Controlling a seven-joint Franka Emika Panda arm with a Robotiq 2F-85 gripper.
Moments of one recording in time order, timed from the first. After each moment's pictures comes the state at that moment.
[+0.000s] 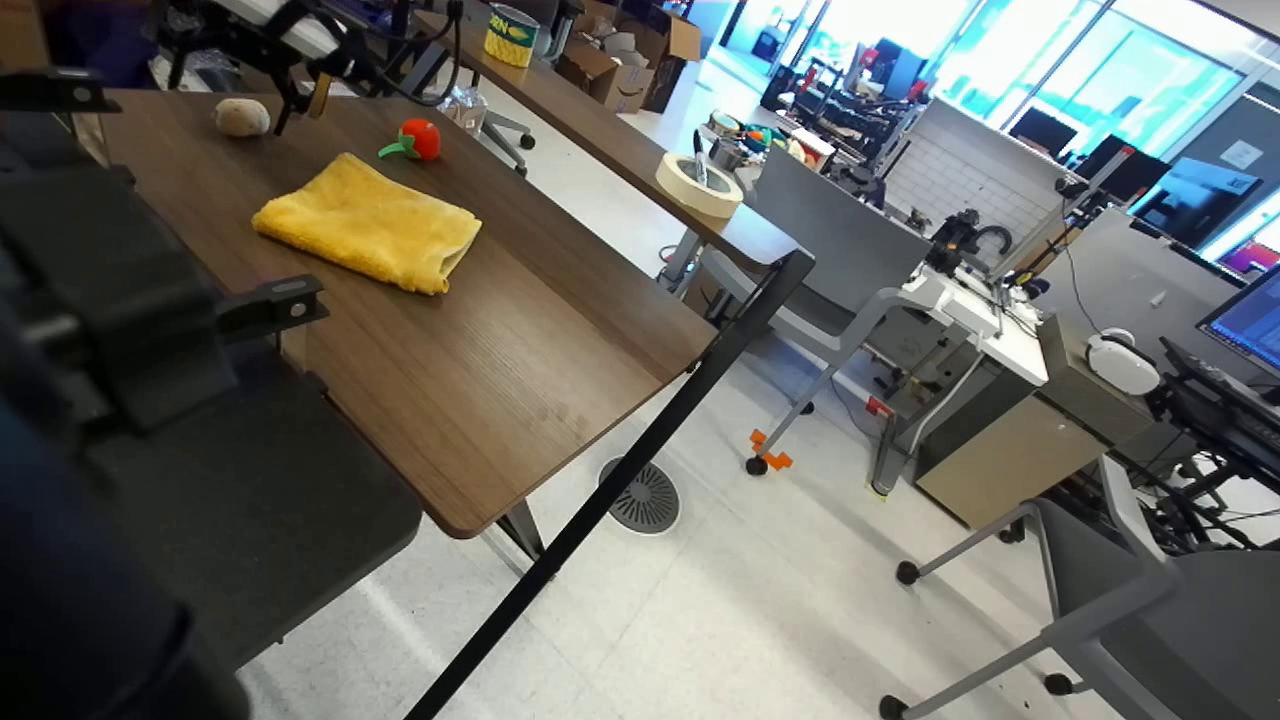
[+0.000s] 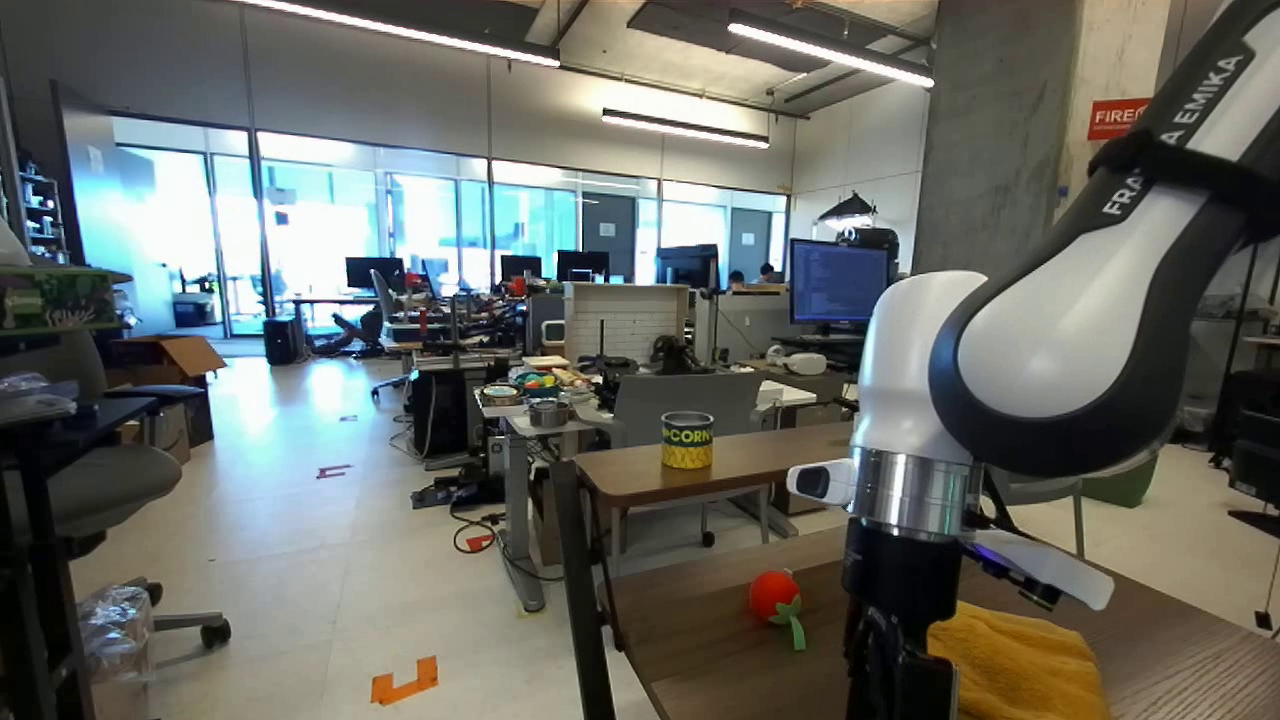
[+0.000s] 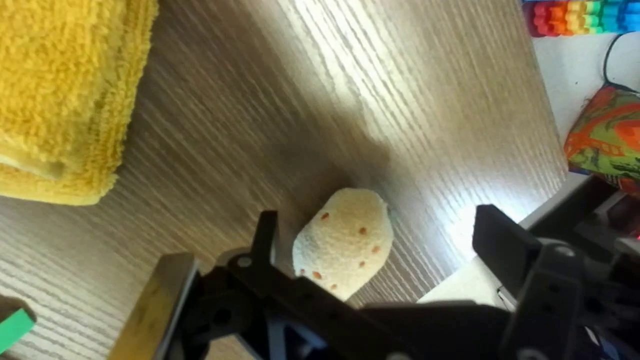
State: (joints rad) arm -0.08 0.80 0.44 -2.06 -0.13 2.69 -0.65
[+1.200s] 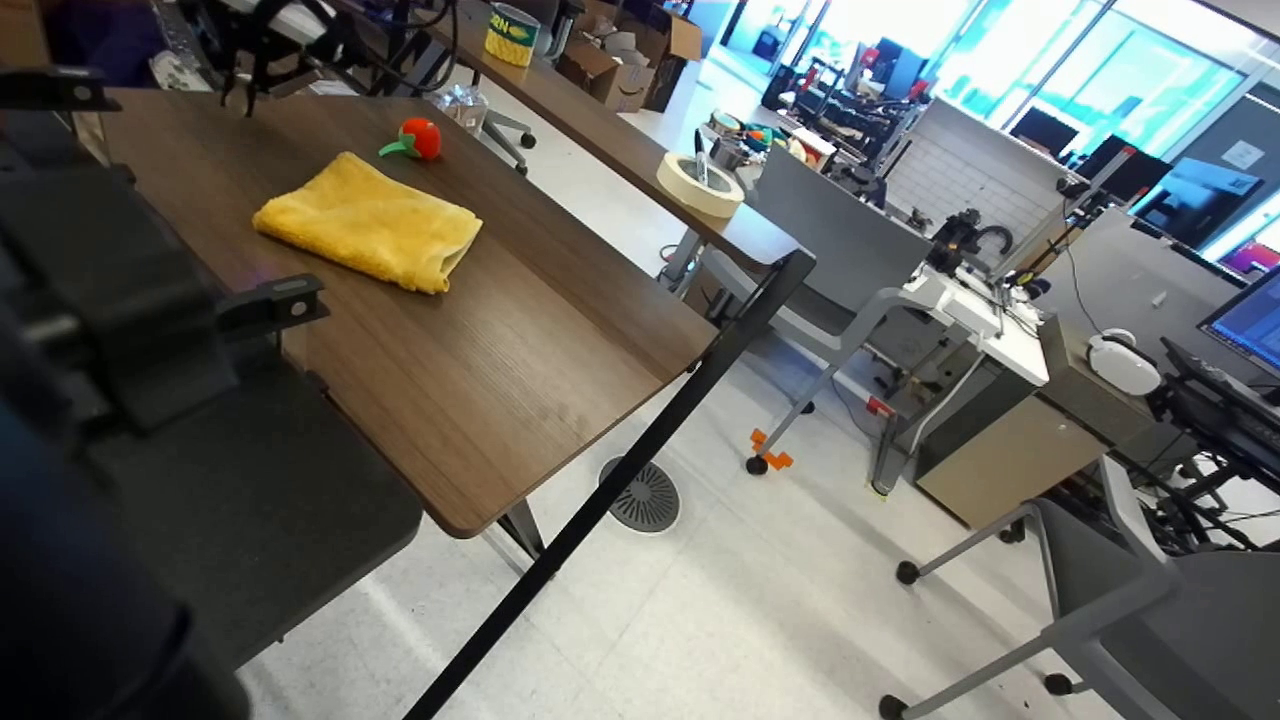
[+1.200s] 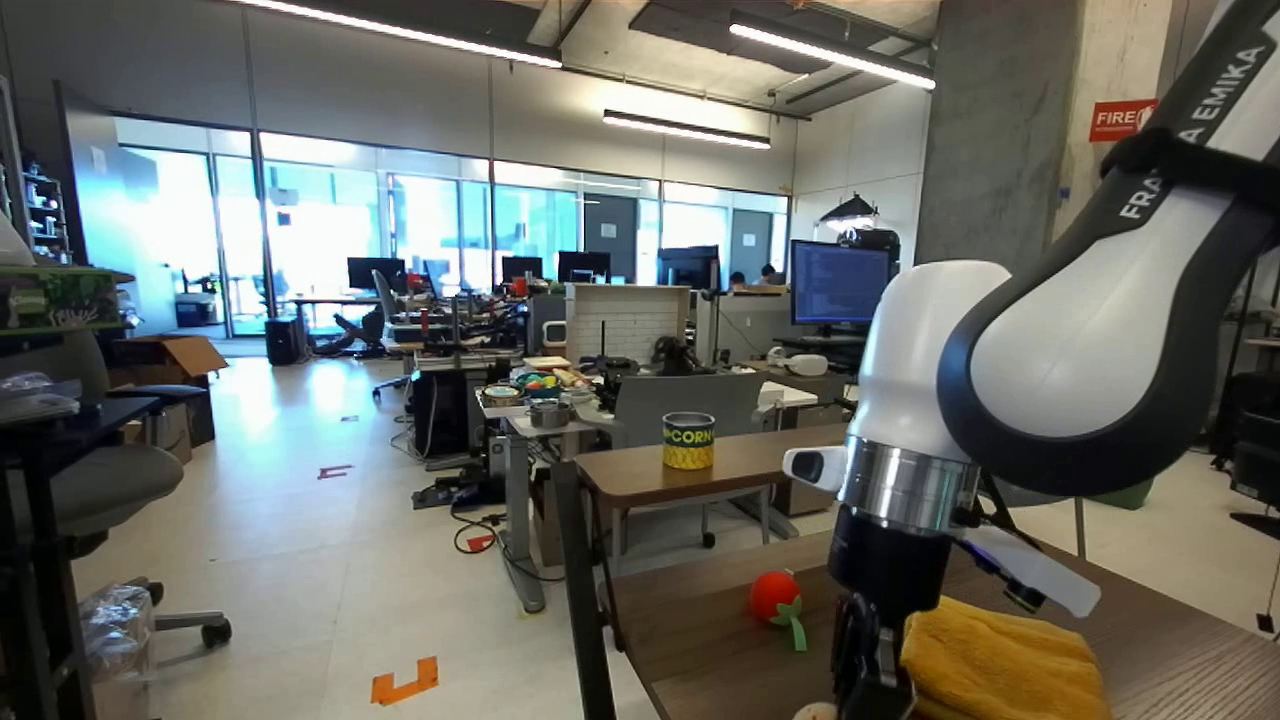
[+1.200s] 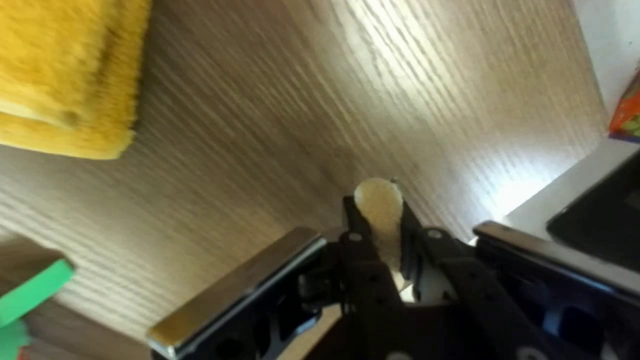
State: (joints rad) arm -0.02 0.78 0.40 -2.08 -0.13 2.81 -0.56
